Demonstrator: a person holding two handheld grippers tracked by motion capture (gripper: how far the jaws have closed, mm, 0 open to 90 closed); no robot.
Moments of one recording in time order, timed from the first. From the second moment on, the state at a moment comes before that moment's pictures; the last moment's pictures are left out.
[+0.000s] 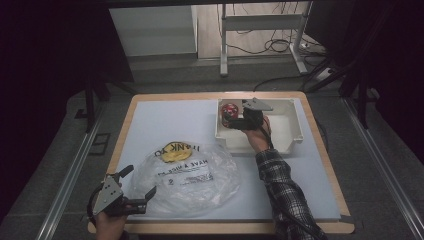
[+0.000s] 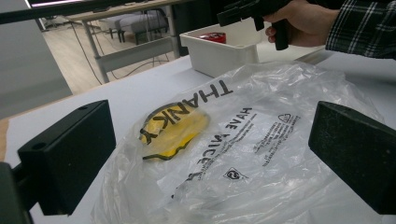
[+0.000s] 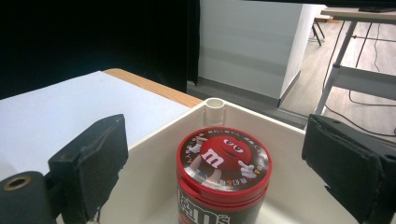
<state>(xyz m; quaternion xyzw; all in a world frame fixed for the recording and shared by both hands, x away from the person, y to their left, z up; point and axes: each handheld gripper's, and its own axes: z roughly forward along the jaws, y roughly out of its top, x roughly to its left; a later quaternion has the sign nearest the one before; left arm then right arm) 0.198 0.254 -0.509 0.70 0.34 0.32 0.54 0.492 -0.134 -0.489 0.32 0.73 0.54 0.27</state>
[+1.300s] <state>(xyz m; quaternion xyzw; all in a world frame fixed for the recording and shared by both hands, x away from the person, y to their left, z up) 0.198 0.252 -0.509 0.70 0.33 0.32 0.54 0.465 -0.132 -0.481 0.30 0.74 0.54 0.26</state>
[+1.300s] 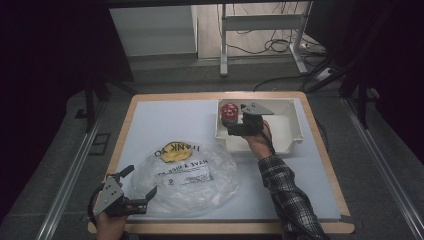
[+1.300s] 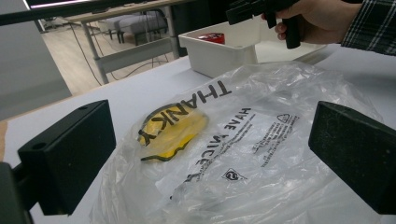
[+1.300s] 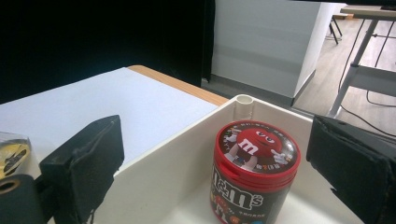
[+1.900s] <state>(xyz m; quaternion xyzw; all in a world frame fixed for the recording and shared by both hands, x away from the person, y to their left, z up) 0.198 0.252 -0.509 0.71 0.33 0.32 0.54 0.455 -0.132 -0.477 0.29 0.74 0.55 0.25</state>
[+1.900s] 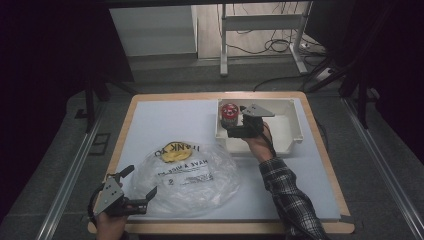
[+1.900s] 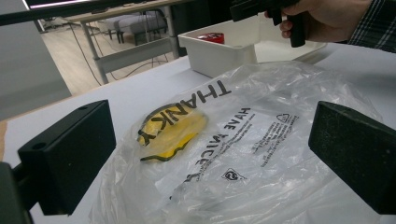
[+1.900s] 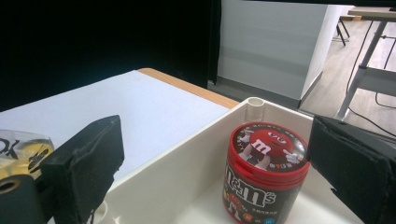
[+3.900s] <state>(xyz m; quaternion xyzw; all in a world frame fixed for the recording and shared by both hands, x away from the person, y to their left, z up) 0.197 0.251 -0.509 0.70 0.33 0.31 0.55 0.411 -0.157 -0.482 0.29 0.73 0.57 0.25</state>
